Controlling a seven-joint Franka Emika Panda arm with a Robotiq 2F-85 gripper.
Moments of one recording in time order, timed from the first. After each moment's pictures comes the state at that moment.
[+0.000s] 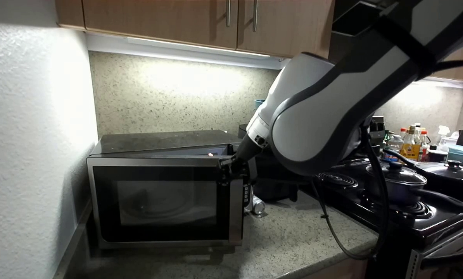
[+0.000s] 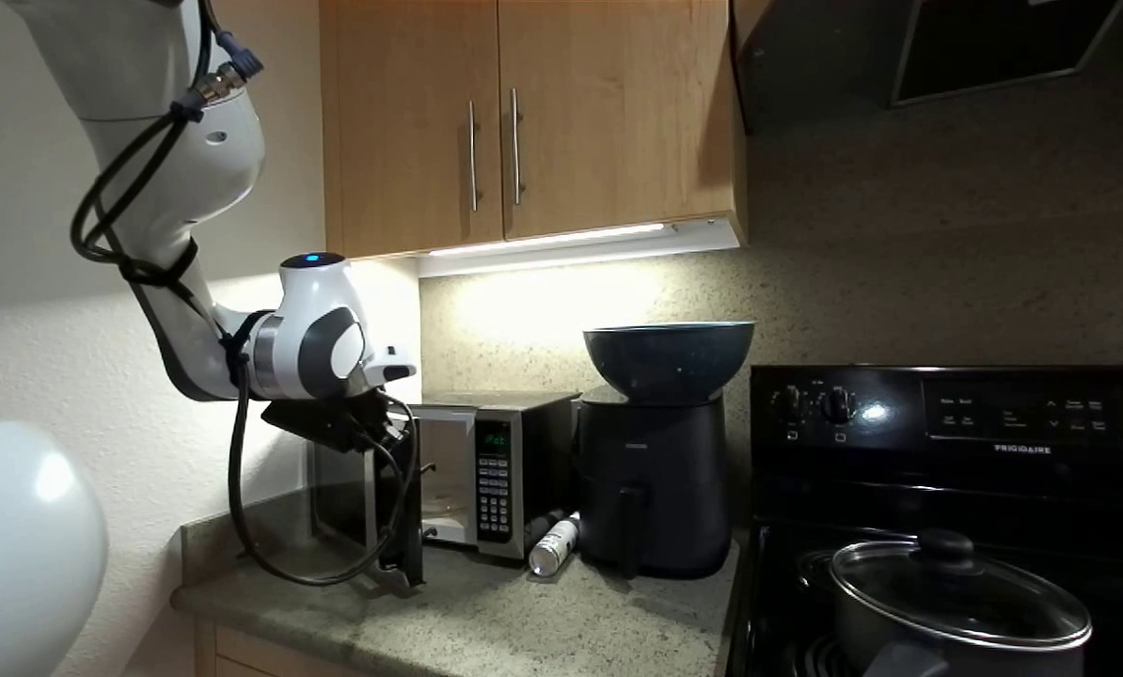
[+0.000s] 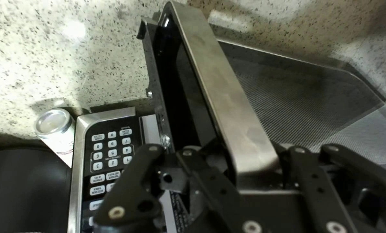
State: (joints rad) arm 0.84 0.14 -0.40 -2.30 0.11 3.03 0.41
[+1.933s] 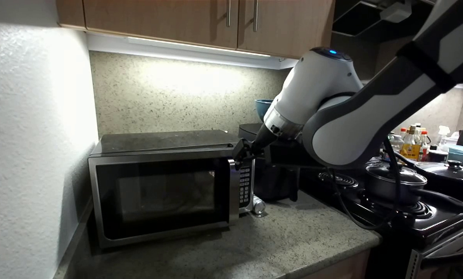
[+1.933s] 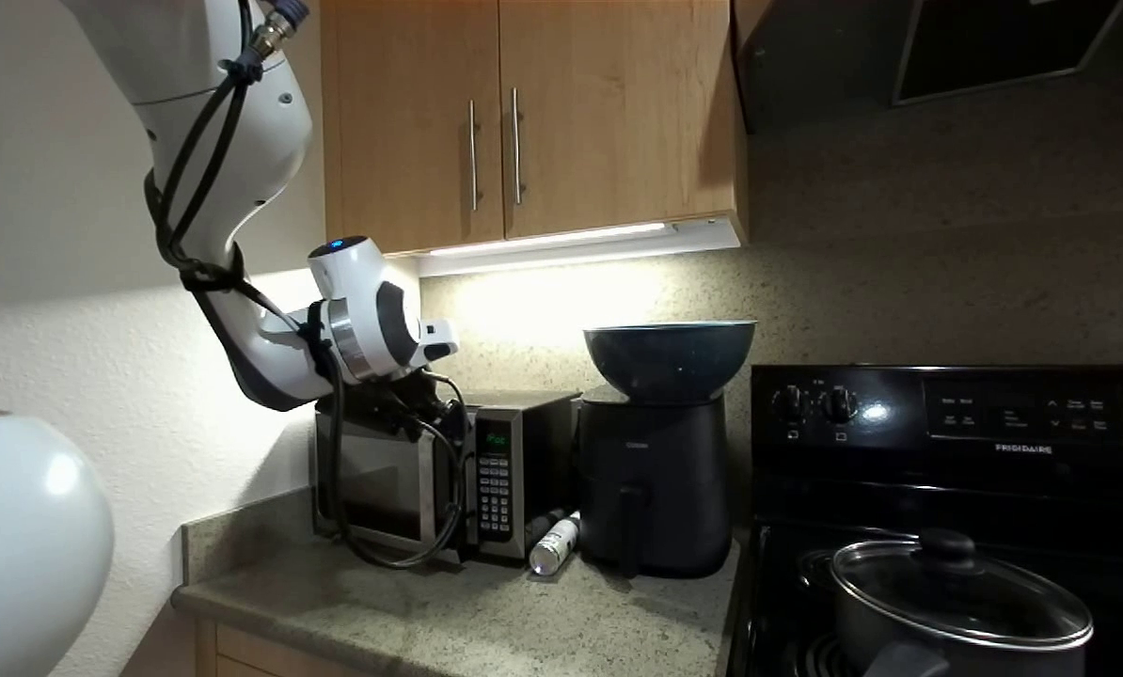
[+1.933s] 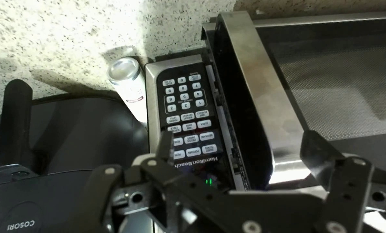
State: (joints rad) arm 0.94 0.12 -0.68 -2.29 -0.36 3.03 0.79
